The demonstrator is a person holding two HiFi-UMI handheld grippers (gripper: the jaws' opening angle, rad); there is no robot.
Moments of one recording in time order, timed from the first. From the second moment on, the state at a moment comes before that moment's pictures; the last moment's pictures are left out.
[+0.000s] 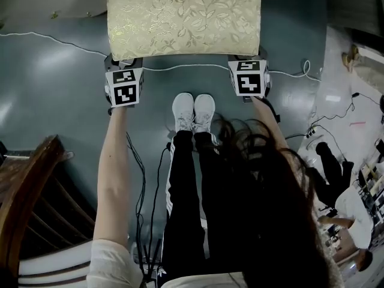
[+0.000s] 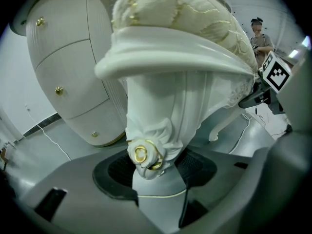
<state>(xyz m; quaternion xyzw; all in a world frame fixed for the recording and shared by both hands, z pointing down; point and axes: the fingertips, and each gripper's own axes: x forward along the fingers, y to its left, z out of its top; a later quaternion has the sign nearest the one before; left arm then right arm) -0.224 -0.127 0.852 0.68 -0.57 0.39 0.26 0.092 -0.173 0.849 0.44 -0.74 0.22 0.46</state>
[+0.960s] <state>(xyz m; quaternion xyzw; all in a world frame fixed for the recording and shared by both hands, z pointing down) -0.224 -0.123 0.860 0.67 -0.52 0.43 0.30 0.095 -0.159 0.852 0.42 -0.72 0.25 0.50</state>
